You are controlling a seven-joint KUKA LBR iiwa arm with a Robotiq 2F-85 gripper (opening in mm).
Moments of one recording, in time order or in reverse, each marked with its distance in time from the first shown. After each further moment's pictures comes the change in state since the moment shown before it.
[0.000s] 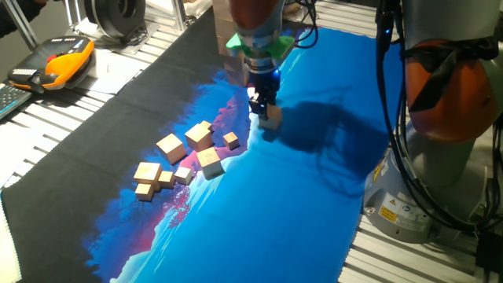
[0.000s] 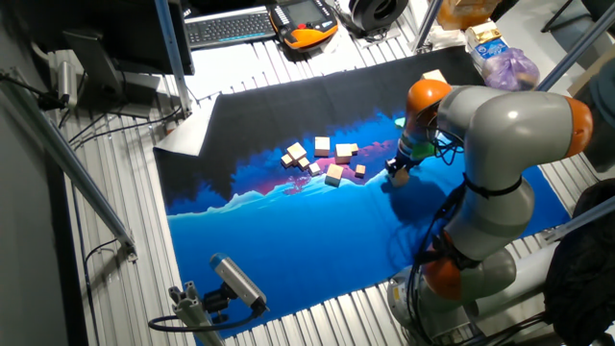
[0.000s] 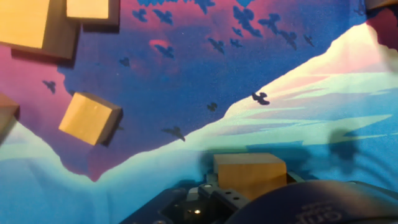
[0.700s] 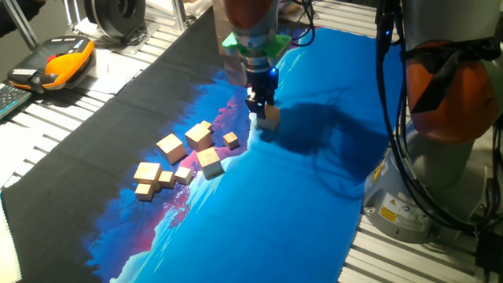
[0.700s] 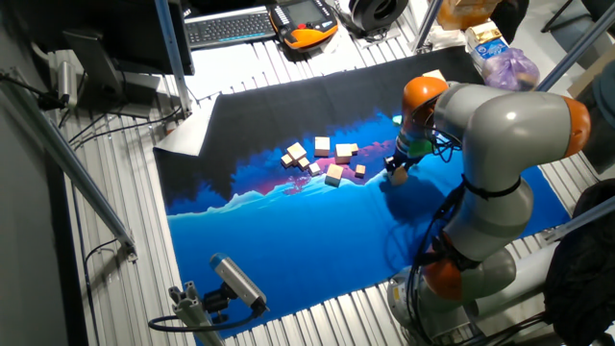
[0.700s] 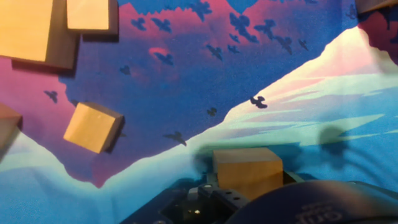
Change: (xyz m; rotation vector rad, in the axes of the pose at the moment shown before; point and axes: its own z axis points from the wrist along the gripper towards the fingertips) arm -0.004 0.002 -0.009 0.014 0.014 0.014
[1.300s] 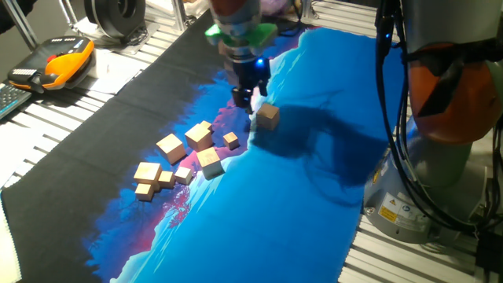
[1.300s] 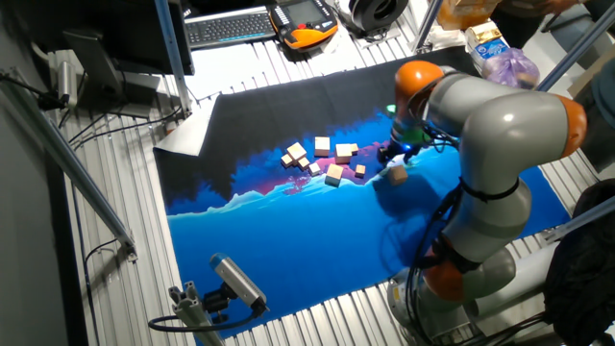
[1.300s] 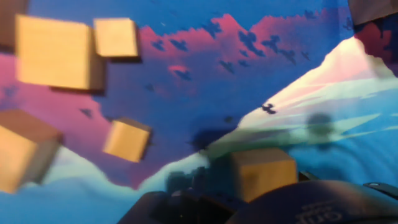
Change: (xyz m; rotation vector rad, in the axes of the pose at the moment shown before) arm -0.013 0.032 -0.045 0.007 0.053 0.077
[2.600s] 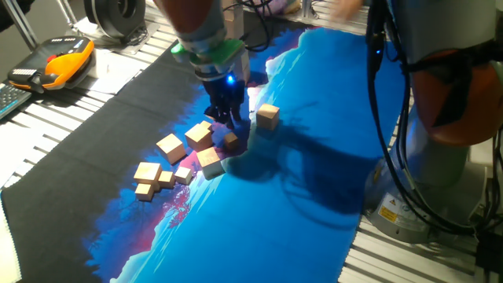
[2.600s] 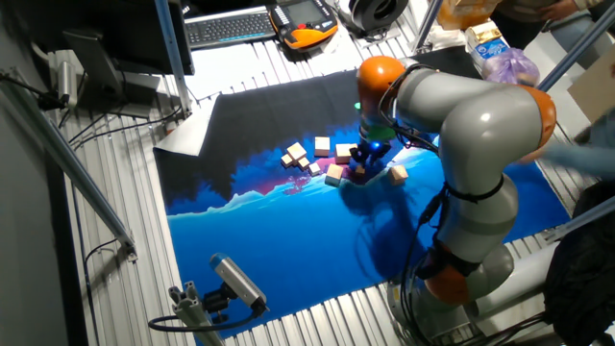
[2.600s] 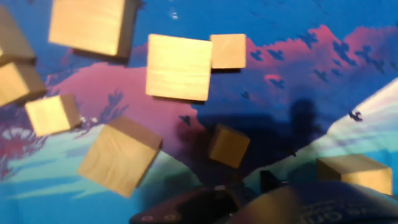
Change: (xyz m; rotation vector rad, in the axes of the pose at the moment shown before) arm -0.009 0.080 -0.003 -0.022 0.015 -0.071
